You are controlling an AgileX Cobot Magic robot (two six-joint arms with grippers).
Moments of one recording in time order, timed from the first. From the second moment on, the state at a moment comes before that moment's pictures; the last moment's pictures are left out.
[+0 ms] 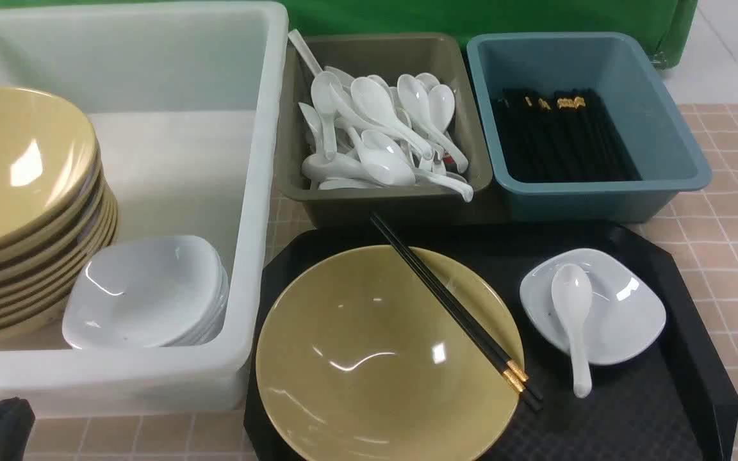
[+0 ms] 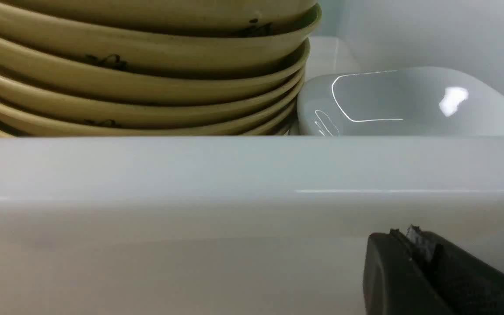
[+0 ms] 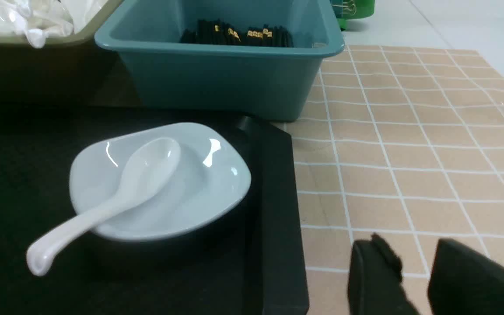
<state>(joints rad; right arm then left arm) 0.02 -0.01 0.03 -0.10 0.31 0.10 -0.02 -0.01 0.03 -0.03 0.31 0.01</state>
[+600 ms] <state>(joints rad) 0.02 -0.01 0.03 -0.10 0.31 0.10 -0.02 -0.01 0.03 -0.03 0.31 0.01</state>
